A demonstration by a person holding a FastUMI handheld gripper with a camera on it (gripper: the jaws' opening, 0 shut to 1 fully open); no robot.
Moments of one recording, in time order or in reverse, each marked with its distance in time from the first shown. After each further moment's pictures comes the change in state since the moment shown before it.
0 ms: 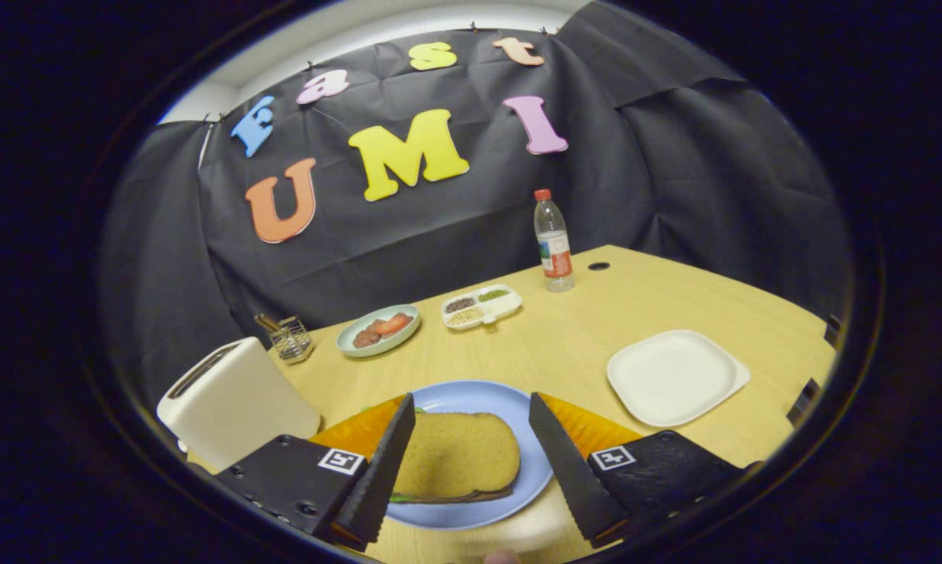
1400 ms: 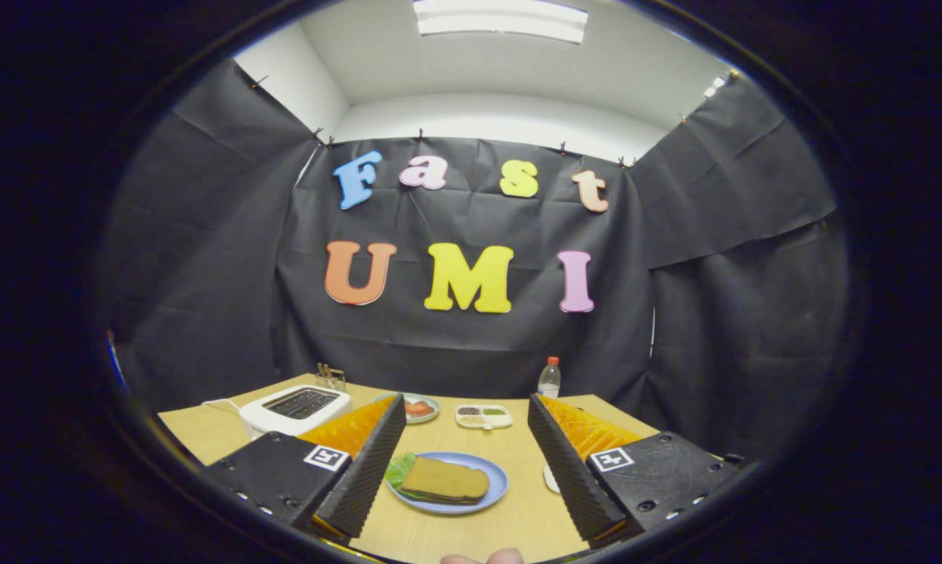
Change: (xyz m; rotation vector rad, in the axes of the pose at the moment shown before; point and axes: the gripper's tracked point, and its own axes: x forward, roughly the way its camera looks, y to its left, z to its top) arm -0.209 0.048 0.092 -0.306 -0.372 0.072
